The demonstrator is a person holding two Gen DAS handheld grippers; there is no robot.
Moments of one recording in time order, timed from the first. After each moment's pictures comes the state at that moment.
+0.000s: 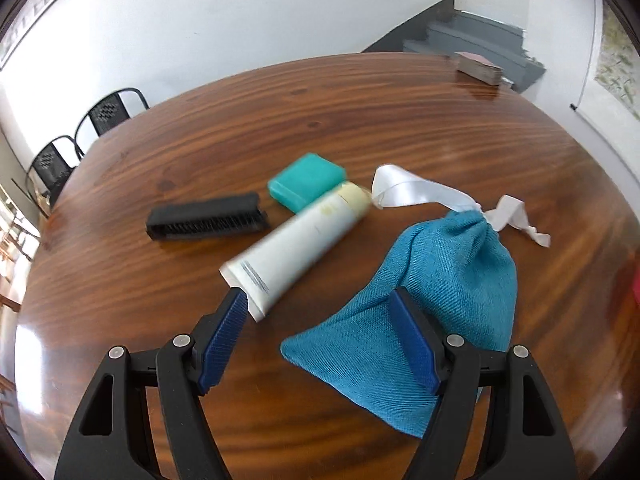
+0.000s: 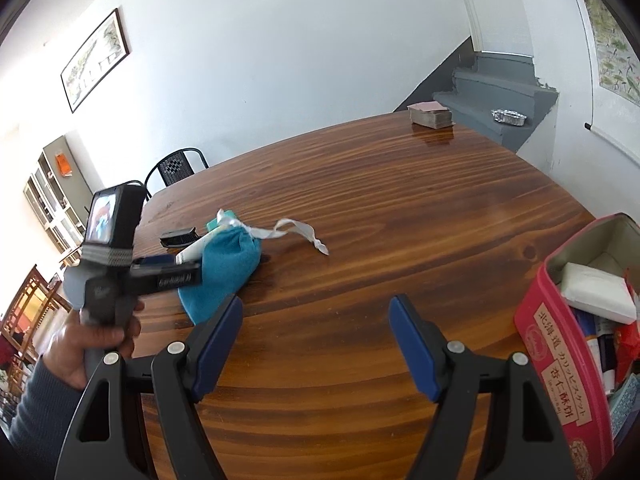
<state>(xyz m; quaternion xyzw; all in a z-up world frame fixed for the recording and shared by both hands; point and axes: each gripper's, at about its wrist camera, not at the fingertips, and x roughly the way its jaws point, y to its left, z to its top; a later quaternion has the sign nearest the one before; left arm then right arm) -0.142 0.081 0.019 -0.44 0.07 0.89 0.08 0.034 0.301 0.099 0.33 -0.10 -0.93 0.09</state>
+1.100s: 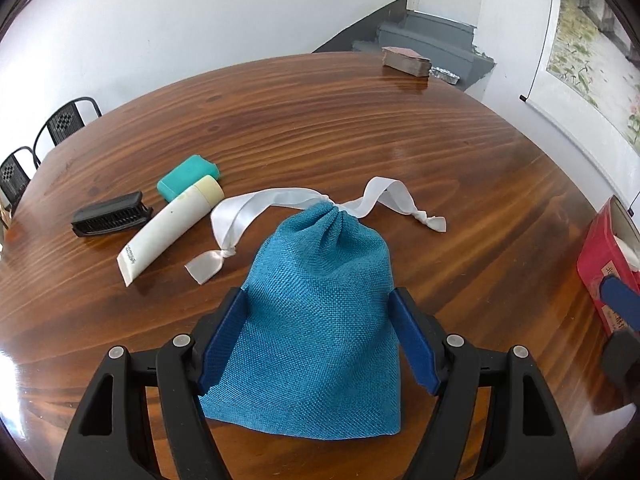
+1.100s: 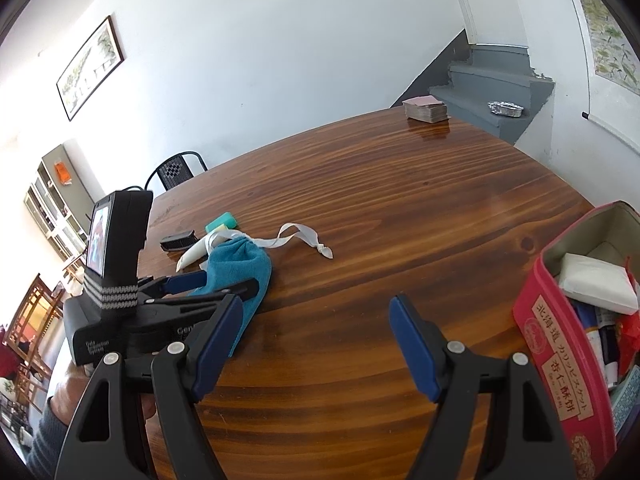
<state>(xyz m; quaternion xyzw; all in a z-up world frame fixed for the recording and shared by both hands) -0.113 0.149 0.019 -0.44 0.06 0.88 0.16 0.036 0.304 0.097 0.33 -0.12 -0.93 0.09</state>
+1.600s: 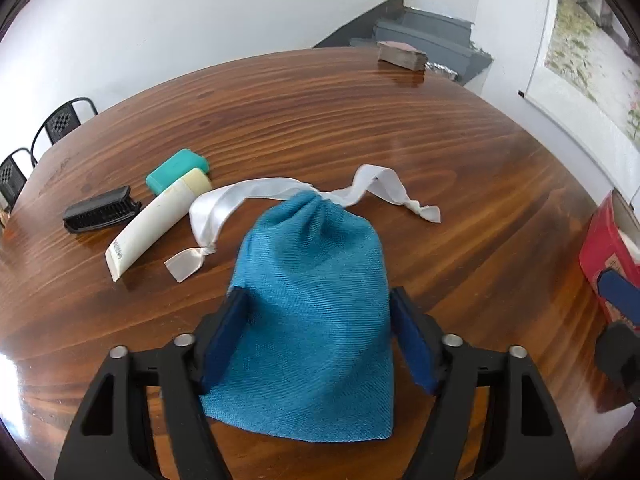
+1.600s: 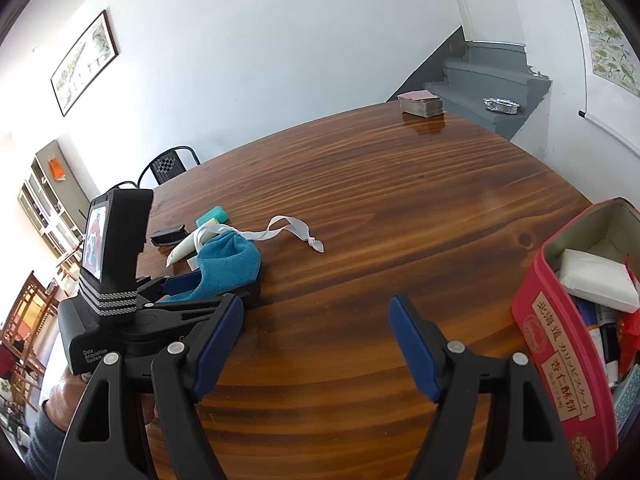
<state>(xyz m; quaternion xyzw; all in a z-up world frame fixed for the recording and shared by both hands) -0.109 0.151 0.013 -0.44 0.06 0.88 0.16 0.034 0.304 0.092 0.34 -0.11 -0.93 0.08</state>
